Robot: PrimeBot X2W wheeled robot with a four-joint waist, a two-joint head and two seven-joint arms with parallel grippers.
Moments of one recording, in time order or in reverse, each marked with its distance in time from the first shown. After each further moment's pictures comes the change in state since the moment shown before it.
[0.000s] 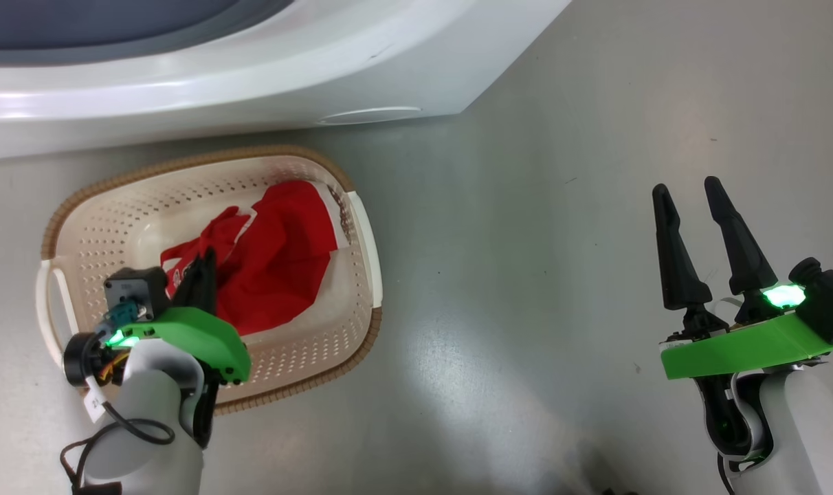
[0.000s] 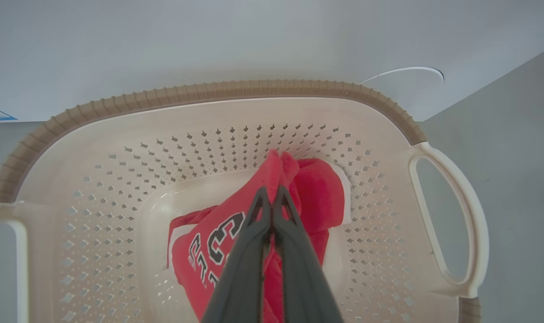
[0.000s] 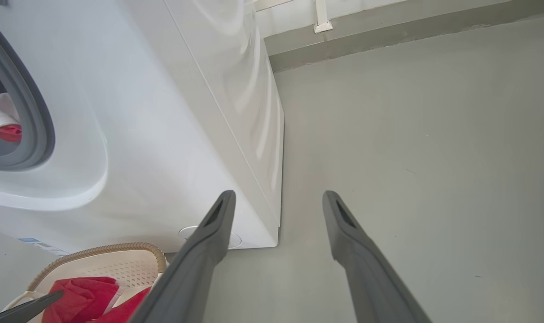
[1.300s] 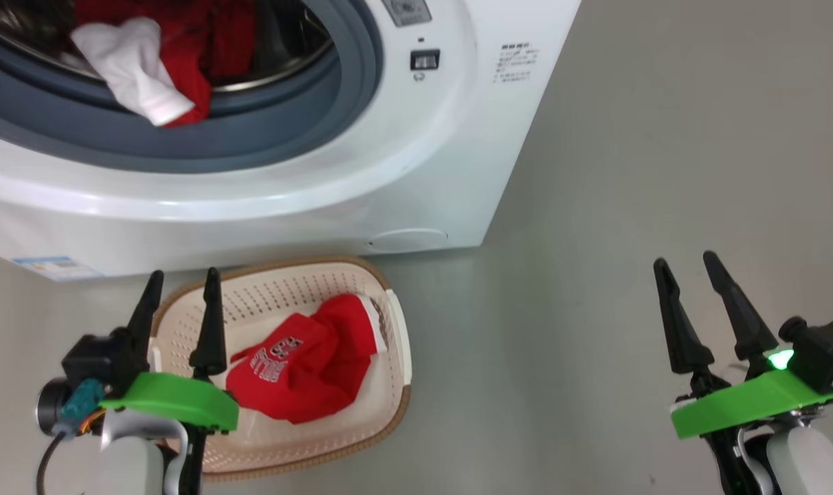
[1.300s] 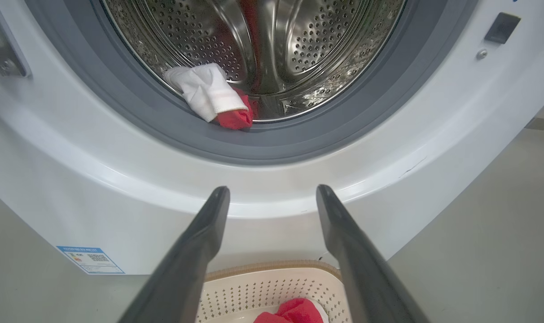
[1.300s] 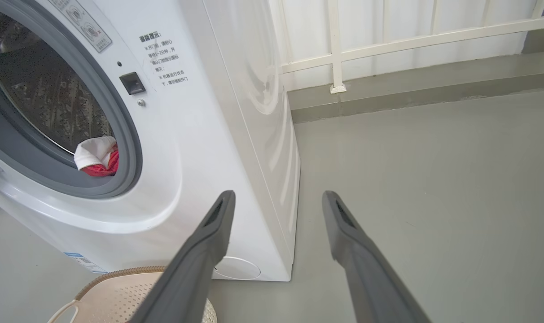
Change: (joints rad) left arm 0.306 -0.001 0.049 -0.492 -0.029 -0.001 0.000; right arm 0.121 -0.050 0.013 0.051 0.000 0.000 0.000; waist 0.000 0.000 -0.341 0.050
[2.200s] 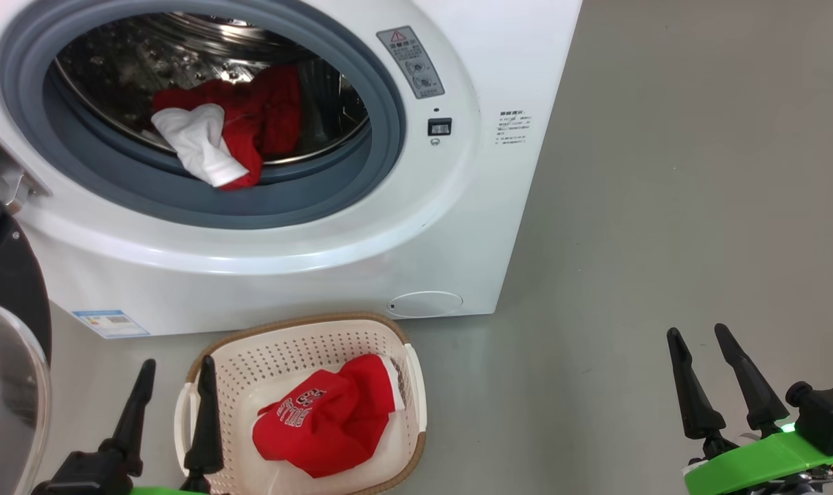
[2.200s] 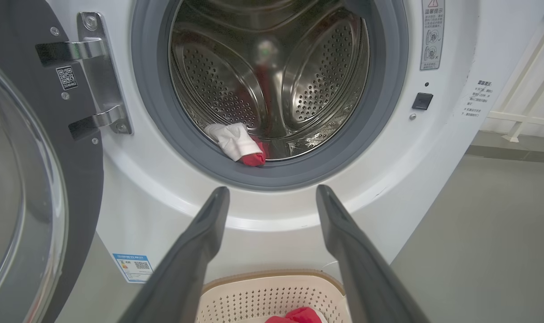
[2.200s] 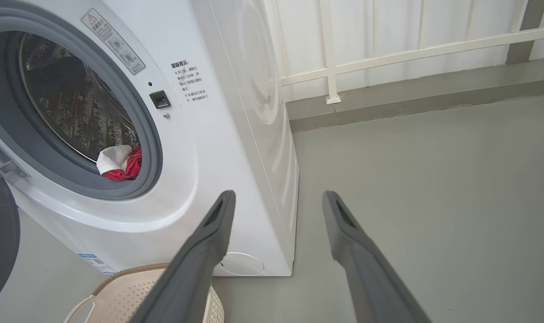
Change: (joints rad) left arm 0.346 0.007 -0.007 -0.339 -0.018 0.046 0.000; right arm 0.159 0.006 -0.036 0.002 0.000 0.000 0.000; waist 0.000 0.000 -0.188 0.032
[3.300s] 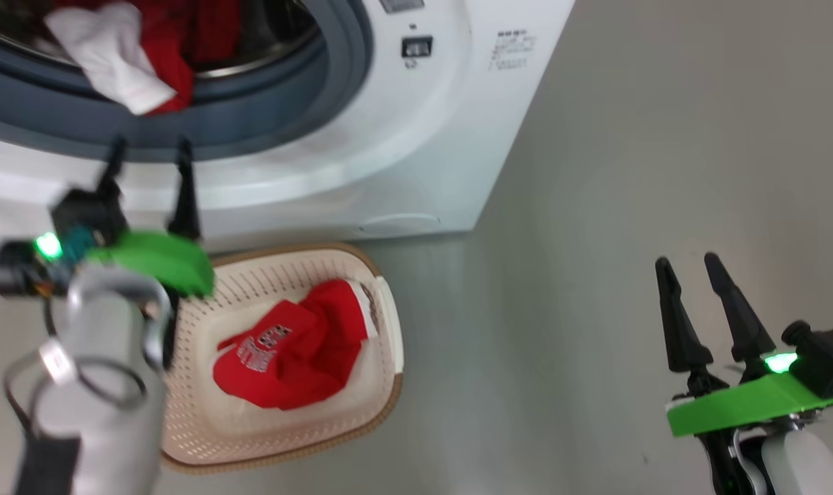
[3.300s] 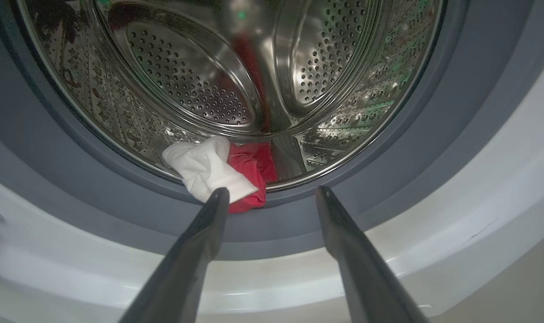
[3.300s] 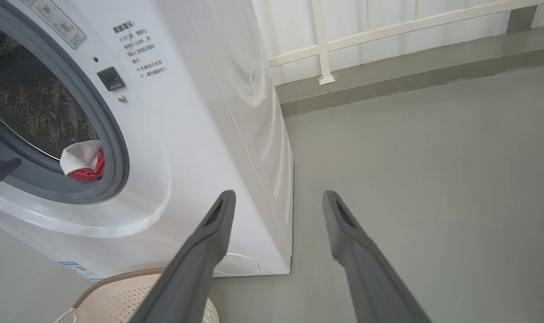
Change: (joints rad) left arm -0.716 0.049 -0.066 0.581 0.119 0.045 0.001; right arm -0.135 0.043 0.003 -0.027 0.001 0.000 0.000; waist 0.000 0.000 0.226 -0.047
